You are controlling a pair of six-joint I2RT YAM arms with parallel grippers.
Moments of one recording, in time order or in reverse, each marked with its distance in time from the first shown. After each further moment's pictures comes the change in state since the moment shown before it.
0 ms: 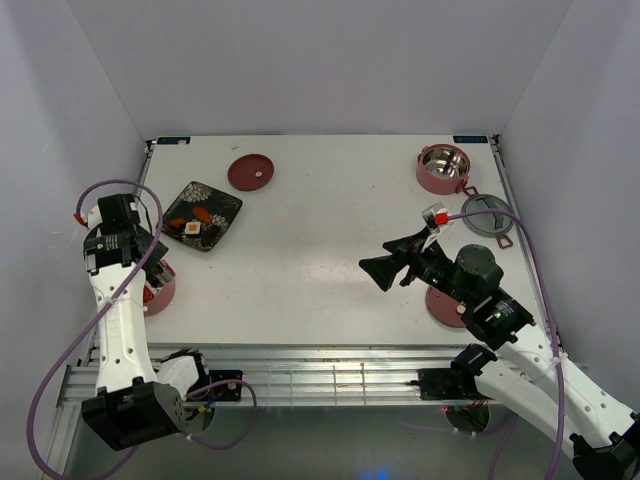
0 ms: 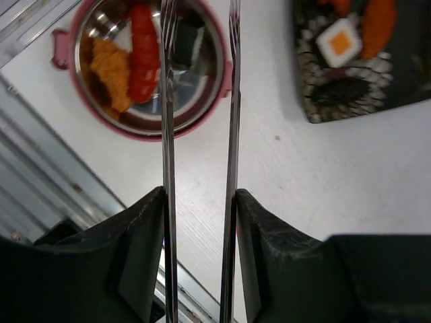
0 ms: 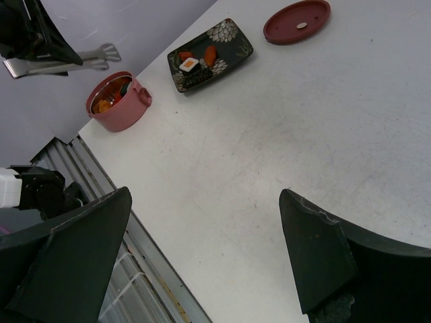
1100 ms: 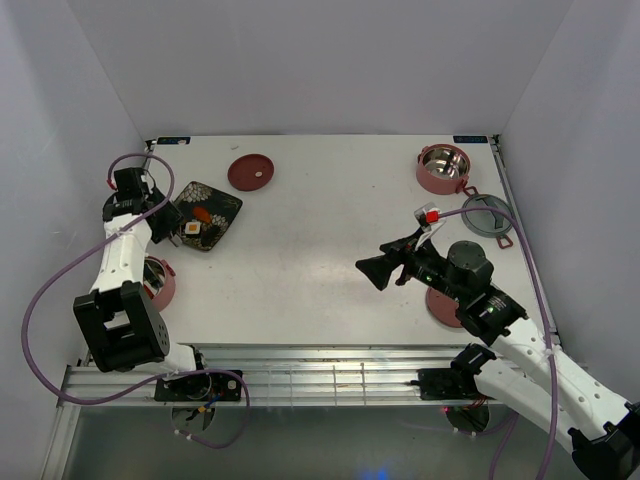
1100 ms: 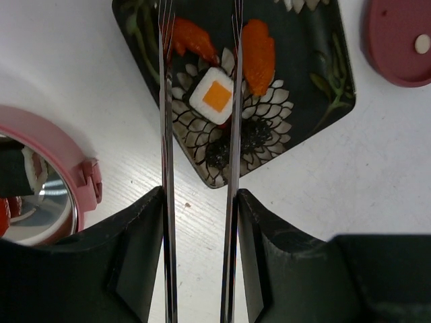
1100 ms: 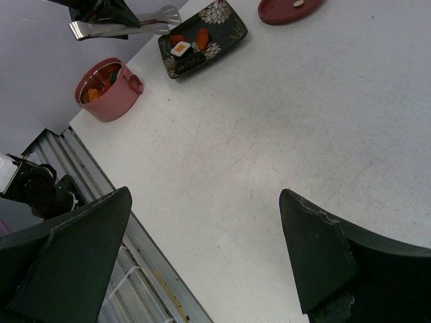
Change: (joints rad) left arm 0.000 0.412 0.055 0.448 0.309 0.131; right arm 0.000 0.053 -0.007 0.006 0.000 0.000
